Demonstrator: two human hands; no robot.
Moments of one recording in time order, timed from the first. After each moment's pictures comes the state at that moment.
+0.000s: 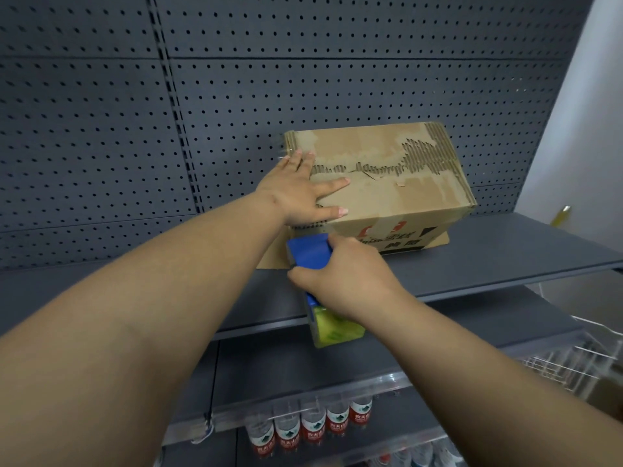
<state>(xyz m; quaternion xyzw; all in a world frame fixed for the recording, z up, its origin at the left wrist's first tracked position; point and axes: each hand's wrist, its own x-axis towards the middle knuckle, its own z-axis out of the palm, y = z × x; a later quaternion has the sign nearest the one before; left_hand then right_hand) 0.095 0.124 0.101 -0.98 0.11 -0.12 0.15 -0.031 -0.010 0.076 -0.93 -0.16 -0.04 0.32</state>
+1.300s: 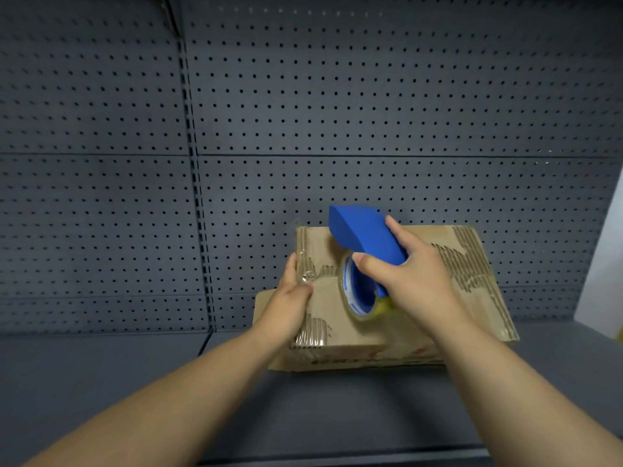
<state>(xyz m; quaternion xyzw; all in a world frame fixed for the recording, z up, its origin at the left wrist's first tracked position) 0.111 0.114 0.076 -0.75 0.02 -0.18 -0.63 0.109 -0.063 0.140 -0.79 -0.21 -0.17 0.56</state>
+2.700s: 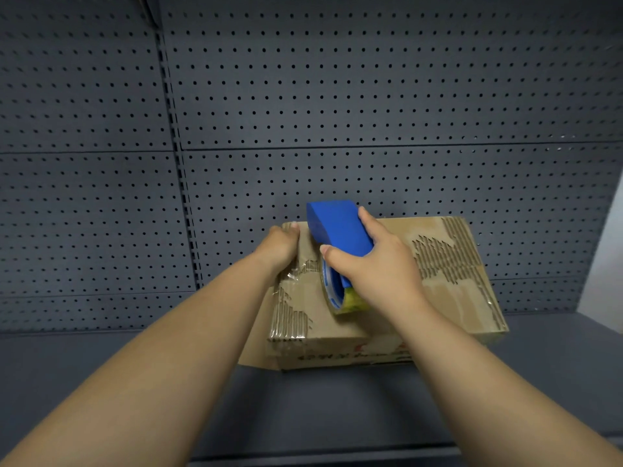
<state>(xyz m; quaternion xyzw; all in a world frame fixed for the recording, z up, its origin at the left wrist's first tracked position) 0.191 0.134 0.125 -0.81 -0.16 -0.16 -0.54 0.122 -0.055 0.139 -0.82 -0.21 -0.17 0.51</state>
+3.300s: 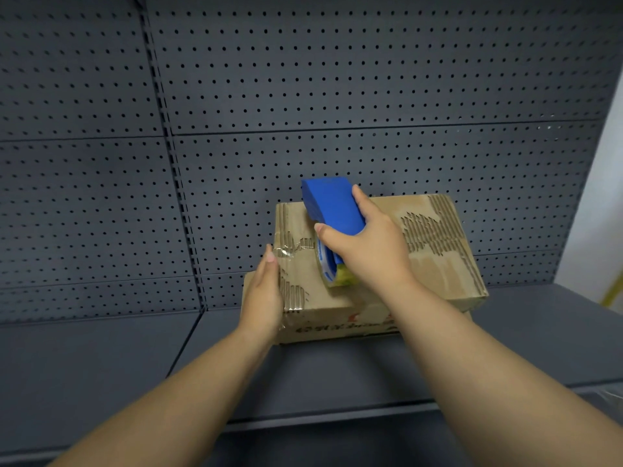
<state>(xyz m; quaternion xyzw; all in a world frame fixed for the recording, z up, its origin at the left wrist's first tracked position) 0.091 0.091 0.056 -0.72 -0.04 -0.30 -0.63 0.112 -0.054 0.134 -0.81 -0.20 -0.19 0.52</state>
